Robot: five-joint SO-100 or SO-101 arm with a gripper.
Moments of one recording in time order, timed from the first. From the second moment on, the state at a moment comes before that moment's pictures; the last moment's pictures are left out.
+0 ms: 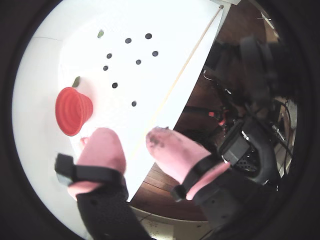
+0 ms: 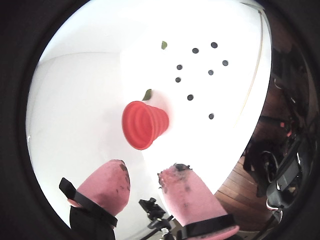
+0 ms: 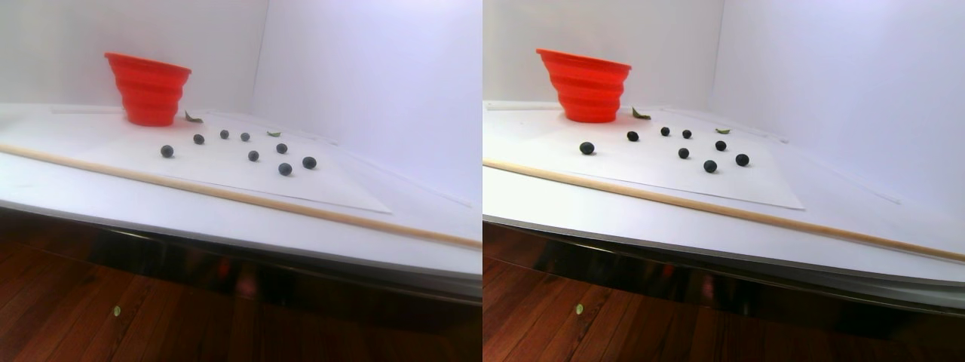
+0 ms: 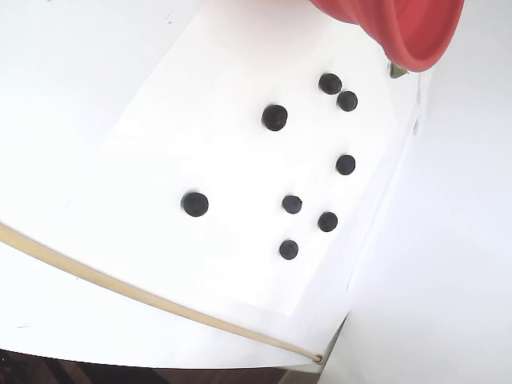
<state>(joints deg) 10.5 178.1 93.3 98.0 -19.4</state>
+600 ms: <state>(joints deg) 6.9 176.6 111.4 87.5 -41.7</state>
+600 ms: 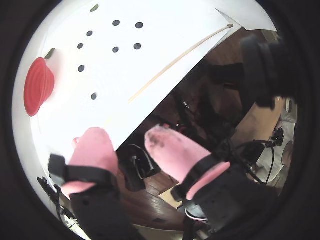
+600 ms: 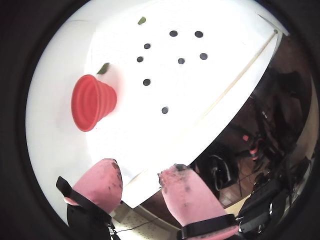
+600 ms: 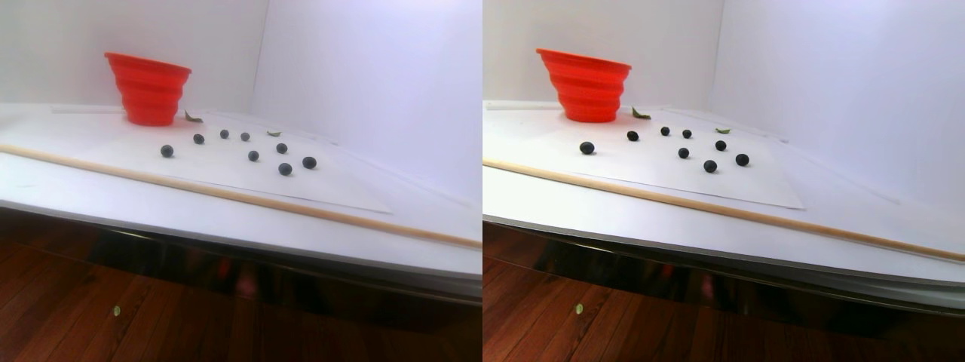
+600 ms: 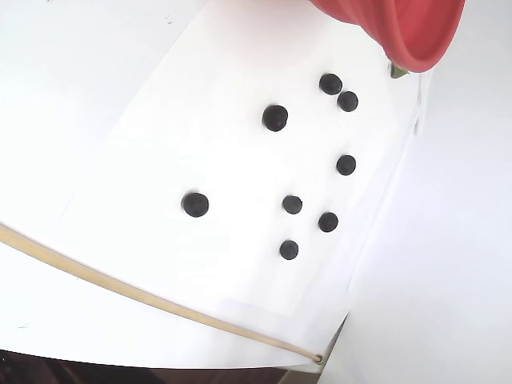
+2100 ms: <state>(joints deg) -1.8 156.4 132.1 61.9 -67.3</state>
